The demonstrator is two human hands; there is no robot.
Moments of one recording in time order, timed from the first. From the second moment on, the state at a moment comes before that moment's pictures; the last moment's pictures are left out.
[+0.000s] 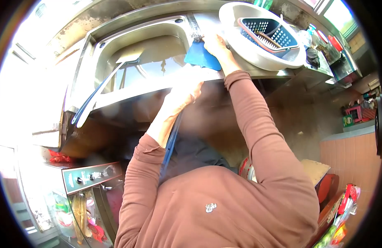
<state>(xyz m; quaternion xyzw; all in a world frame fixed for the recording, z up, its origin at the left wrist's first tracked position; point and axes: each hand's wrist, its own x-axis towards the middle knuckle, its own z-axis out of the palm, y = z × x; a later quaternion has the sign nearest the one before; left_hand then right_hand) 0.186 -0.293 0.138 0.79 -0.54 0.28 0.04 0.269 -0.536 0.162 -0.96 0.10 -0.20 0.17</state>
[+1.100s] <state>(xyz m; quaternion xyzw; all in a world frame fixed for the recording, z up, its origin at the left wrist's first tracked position) 0.143 -0.320 0.161 0.89 -0.39 0.08 0.23 0.180 -0.514 0.168 -0.92 0.00 -0.29 0.27</state>
